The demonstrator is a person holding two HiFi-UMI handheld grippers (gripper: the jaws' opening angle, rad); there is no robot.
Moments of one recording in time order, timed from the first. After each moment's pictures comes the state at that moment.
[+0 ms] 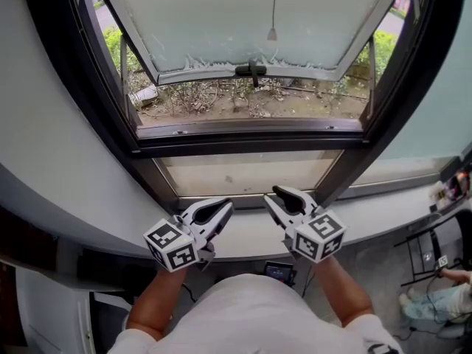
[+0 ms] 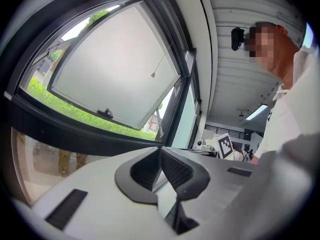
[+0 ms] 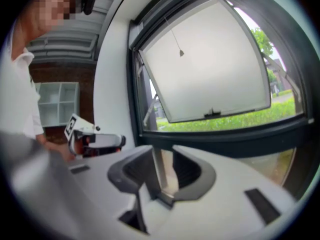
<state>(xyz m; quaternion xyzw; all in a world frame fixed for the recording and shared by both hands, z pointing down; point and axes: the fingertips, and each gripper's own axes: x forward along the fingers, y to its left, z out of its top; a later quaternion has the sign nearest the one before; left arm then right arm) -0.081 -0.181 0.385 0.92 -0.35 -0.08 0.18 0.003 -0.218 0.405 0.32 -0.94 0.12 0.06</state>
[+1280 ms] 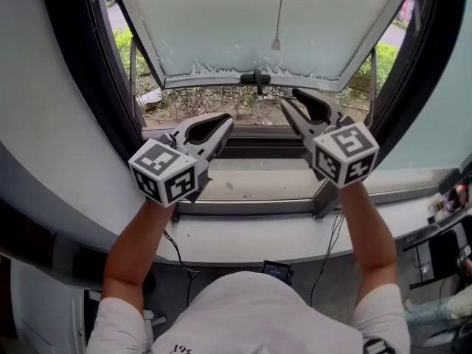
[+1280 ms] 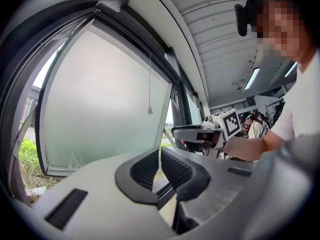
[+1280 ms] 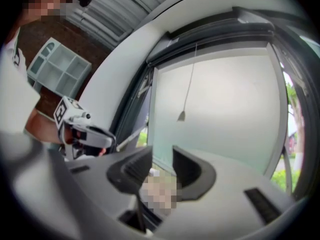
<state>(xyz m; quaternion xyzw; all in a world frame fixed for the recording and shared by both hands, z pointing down) -0.098 -0.283 0.221 0.91 -0.40 -0.04 -0.03 0.002 -0.330 0.190 0.36 -0.92 -0.14 0.05</state>
